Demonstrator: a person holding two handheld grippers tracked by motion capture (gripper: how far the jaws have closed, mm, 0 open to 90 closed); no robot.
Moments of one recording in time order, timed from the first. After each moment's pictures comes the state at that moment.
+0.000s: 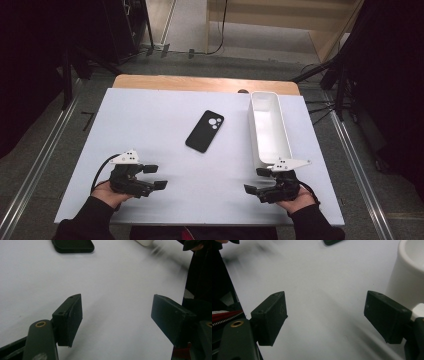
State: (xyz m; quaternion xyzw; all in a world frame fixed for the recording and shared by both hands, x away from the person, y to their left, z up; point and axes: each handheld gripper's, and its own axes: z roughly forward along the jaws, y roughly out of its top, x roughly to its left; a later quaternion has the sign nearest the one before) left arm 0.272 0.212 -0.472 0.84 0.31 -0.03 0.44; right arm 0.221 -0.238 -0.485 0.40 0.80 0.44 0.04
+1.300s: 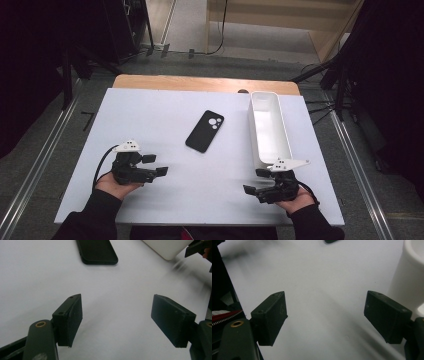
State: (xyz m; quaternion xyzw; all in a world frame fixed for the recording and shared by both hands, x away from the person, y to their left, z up) left arm 0.294 0.205 -0.464 0.82 0.36 0.01 0.43; right arm 0.221 -0.236 -0.487 0.41 0.80 0.43 0.03
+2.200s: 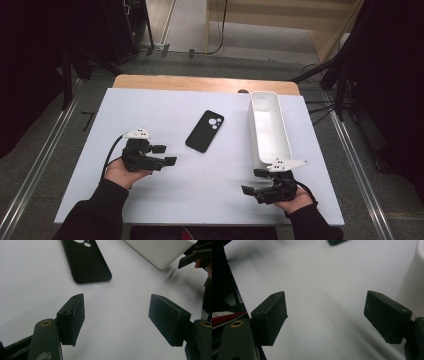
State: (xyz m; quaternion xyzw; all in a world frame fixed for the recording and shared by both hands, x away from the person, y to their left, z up) left arm 0.323 0.182 -0.452 0.83 0.34 -0.01 0.44; right arm 0.221 -0.232 -0.486 0.40 0.80 0.44 0.03
